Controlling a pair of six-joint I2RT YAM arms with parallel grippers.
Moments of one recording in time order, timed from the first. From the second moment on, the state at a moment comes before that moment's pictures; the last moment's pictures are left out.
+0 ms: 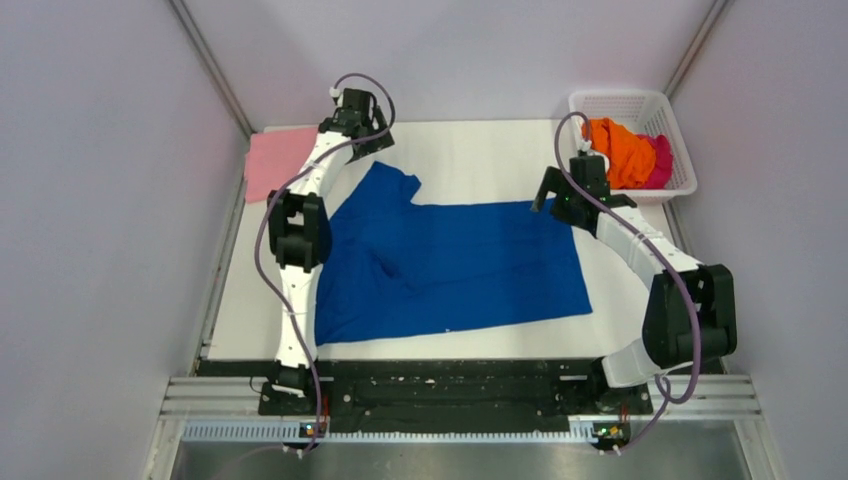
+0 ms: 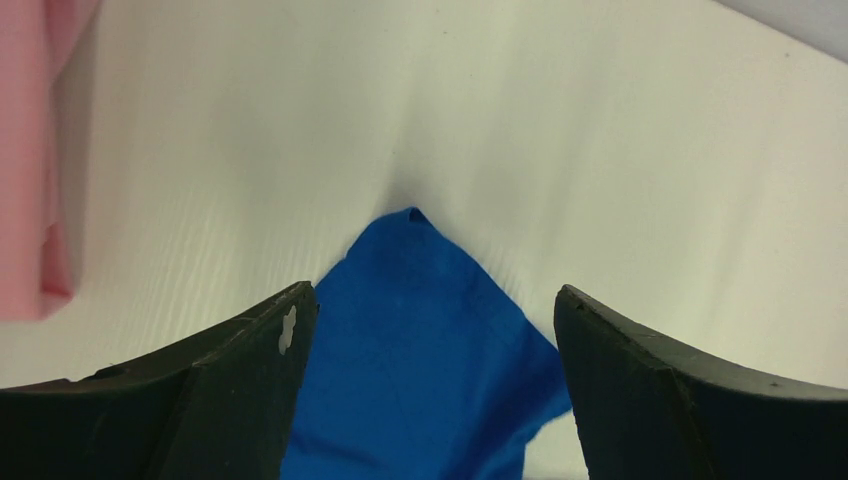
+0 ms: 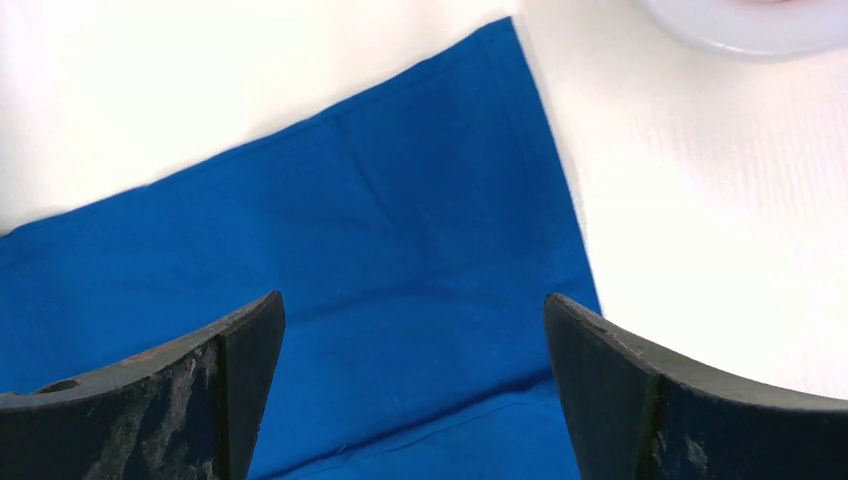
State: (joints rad) left arm -0.19 2.39 2.24 -0.63 -0.15 -0.52; right arm 0.16 1.50 1.04 -0.34 0.10 0.46
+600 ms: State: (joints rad) left arm -0.18 2.60 2.37 -0.55 -0.09 -0.51; right arm 0.12 1.58 1.05 -0.33 0.08 0.43
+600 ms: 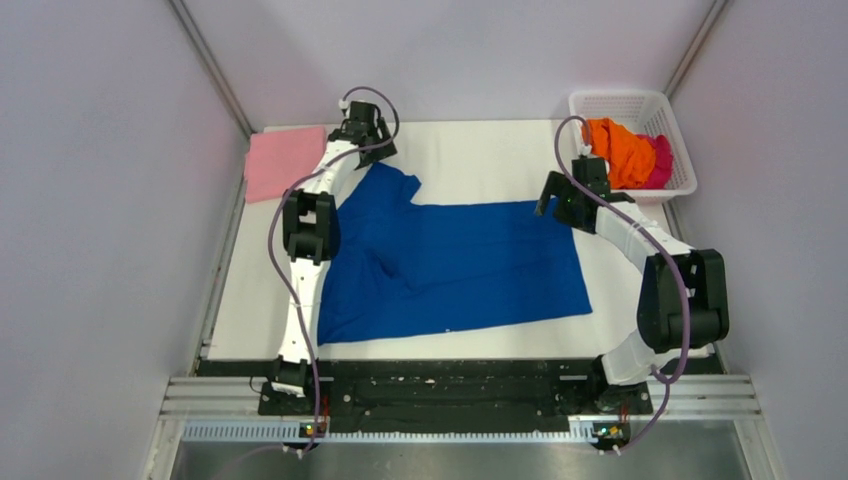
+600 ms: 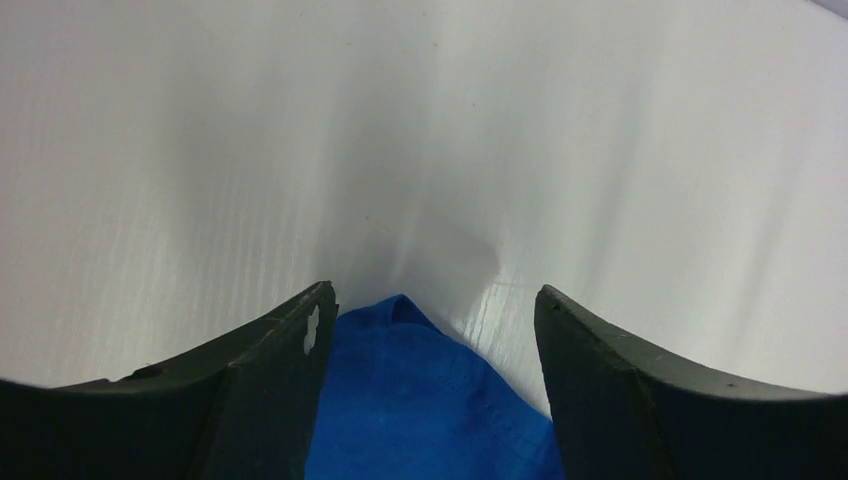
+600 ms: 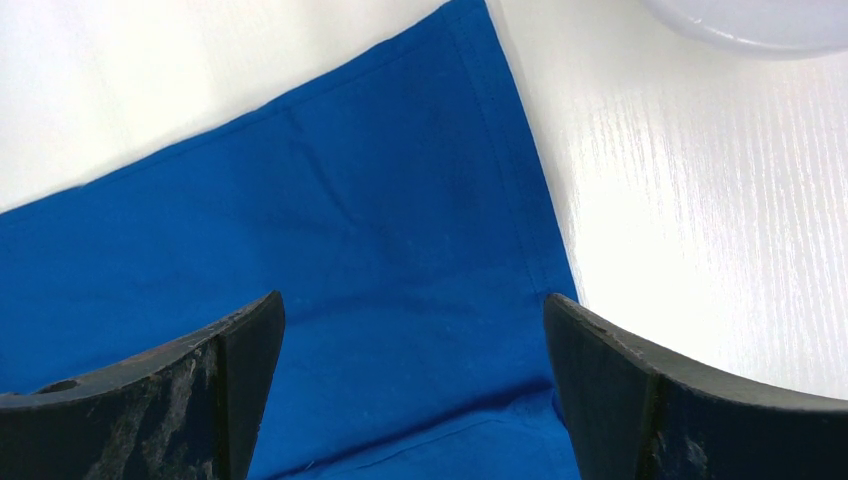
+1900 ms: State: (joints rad) left arm -0.23 2.32 2.02 -0.70 -0.14 -0.37; right arm 0.11 1.74 1.20 -0.34 0.12 0.41
